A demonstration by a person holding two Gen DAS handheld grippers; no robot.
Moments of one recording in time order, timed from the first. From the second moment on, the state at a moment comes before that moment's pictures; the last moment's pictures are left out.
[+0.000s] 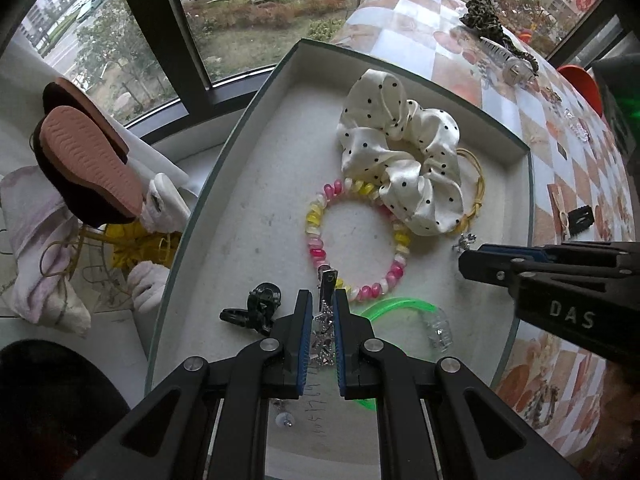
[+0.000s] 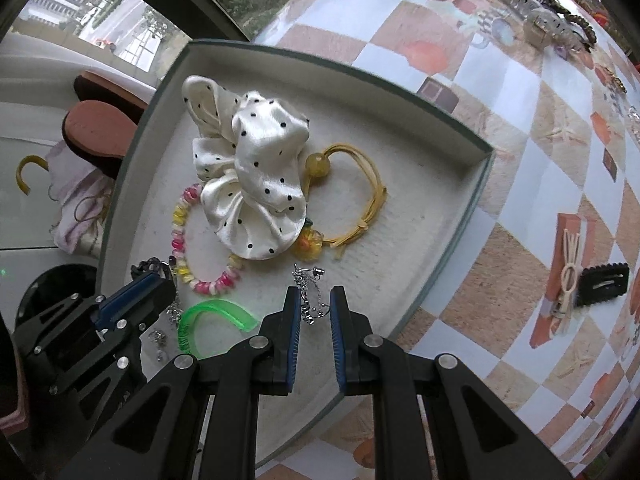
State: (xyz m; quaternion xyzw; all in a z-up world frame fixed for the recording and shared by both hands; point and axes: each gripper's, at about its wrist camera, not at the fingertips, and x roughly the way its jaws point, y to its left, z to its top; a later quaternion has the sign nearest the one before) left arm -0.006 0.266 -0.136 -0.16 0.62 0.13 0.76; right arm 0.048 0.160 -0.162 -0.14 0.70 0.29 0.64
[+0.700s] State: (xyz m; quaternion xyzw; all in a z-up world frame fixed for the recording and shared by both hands) left arm 0.003 0.253 -0.126 -0.13 0.63 0.14 0.75; right arm 0.057 0.142 -0.122 -0.09 0.68 0.30 0.67
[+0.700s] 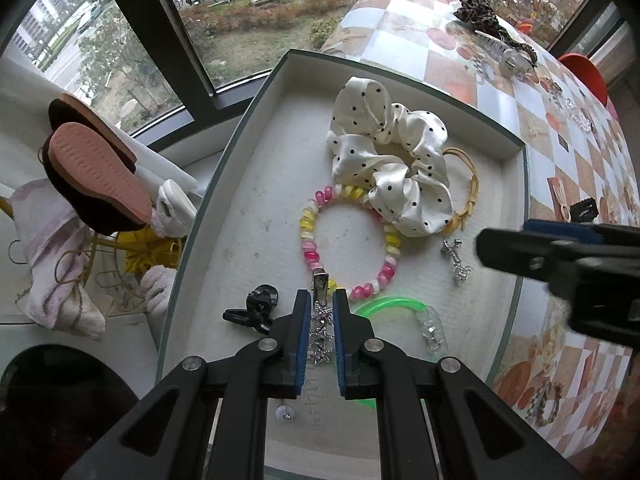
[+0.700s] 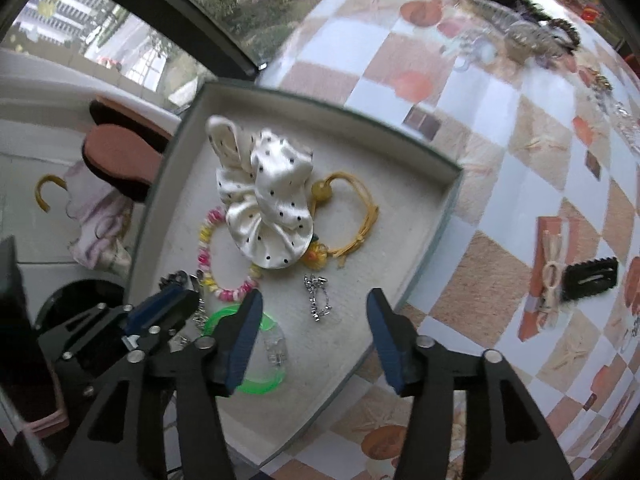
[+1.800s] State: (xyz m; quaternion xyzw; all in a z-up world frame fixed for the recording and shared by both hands) left arm 0.020 0.181 -0.084 -0.05 0.62 0.13 0.77; right arm 0.071 -0.096 -0.111 0.03 0.70 0.13 0.70
